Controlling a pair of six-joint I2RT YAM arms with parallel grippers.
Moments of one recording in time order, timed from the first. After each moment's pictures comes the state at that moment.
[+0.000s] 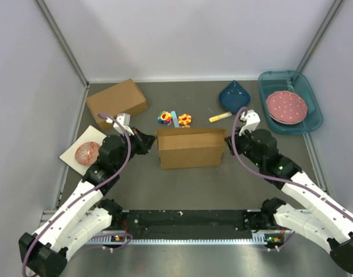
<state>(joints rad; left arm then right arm) -0.50 0.74 0.61 -0.05 0.06 -0.63 0.61 0.80 0.69 -0.23 0.11 0.26</state>
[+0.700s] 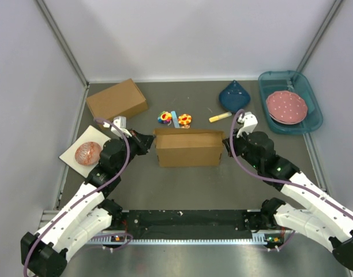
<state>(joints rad) -0.50 0.72 0.53 0.05 -0.01 -0.73 0.68 0.81 0.68 -0.22 0.17 0.28</state>
